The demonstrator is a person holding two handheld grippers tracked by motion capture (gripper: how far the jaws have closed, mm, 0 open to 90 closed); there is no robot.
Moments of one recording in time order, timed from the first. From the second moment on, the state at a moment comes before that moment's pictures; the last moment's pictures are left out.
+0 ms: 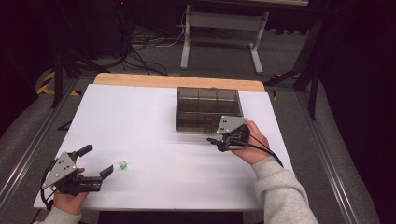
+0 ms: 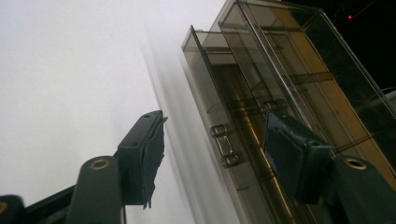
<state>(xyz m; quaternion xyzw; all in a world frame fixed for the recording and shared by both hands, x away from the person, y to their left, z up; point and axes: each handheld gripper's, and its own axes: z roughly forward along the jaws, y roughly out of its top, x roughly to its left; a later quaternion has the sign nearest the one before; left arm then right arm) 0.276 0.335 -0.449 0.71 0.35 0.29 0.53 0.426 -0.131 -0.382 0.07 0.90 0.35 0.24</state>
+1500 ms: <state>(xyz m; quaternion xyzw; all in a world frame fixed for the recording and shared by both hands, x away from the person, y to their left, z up) 0.276 0.335 -0.449 0.71 0.35 0.29 0.54 0.466 -0.111 -0.401 0.04 0.95 0.22 0.22</state>
